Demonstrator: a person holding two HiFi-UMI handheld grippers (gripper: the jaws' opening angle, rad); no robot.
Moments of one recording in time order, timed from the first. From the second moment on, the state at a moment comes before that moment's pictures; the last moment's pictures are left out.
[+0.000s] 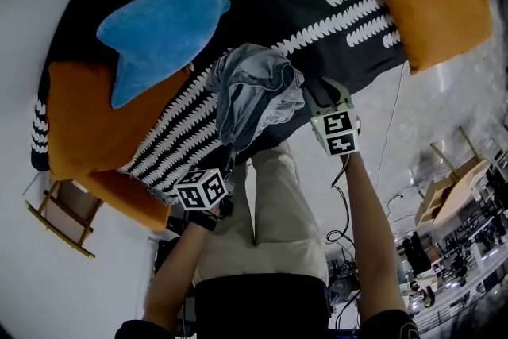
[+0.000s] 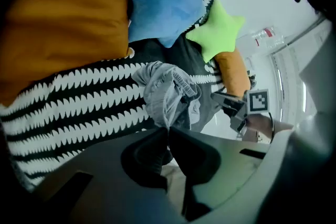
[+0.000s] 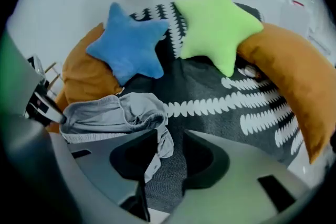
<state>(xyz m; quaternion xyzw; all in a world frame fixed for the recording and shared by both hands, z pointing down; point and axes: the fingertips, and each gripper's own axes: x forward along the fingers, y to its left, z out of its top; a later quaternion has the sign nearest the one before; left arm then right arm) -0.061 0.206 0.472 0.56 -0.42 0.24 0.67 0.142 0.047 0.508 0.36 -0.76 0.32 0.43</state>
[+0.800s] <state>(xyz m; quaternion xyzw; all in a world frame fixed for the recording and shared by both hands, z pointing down) -0.140 0.124 0.347 0.67 -0.49 0.17 0.53 0.132 0.002 0.370 0.44 -0.77 0.23 0.40</state>
